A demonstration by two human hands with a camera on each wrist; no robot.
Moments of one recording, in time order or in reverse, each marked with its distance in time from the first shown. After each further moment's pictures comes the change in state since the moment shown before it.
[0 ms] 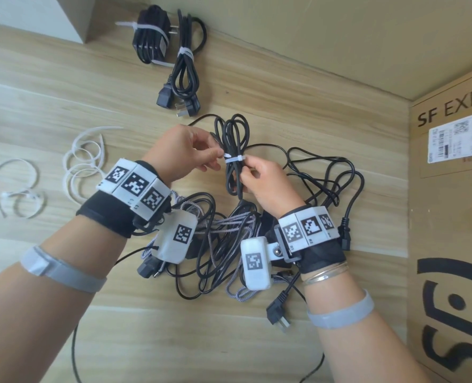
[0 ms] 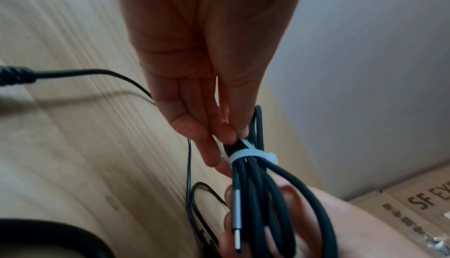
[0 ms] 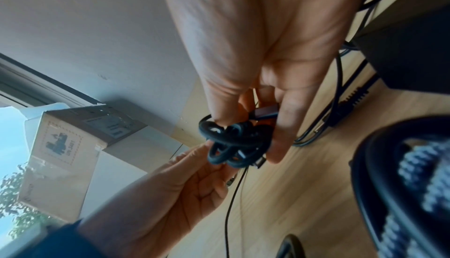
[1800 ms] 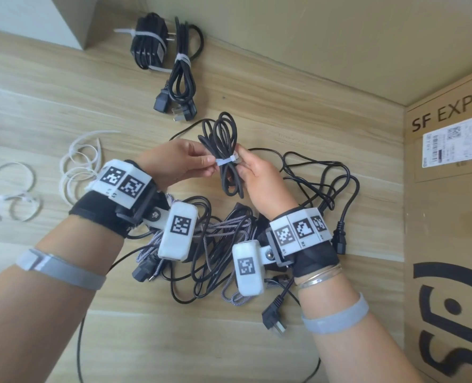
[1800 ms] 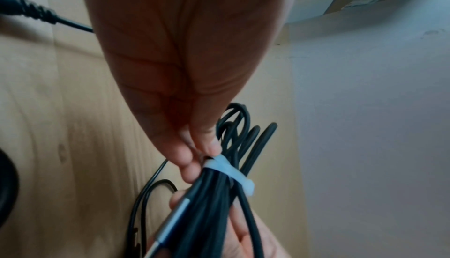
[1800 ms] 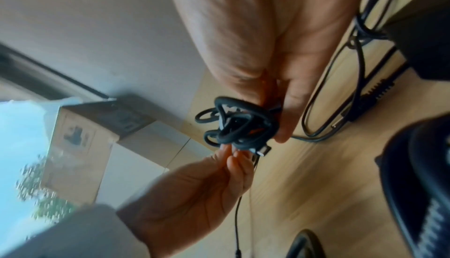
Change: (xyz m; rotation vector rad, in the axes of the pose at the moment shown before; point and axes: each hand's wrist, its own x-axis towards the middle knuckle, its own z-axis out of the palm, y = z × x) left_hand 0.002 -0.001 -0.003 -0.383 -0.180 -0.264; right_hand 0.003 -0.008 -0.008 0.010 -0.008 0.057
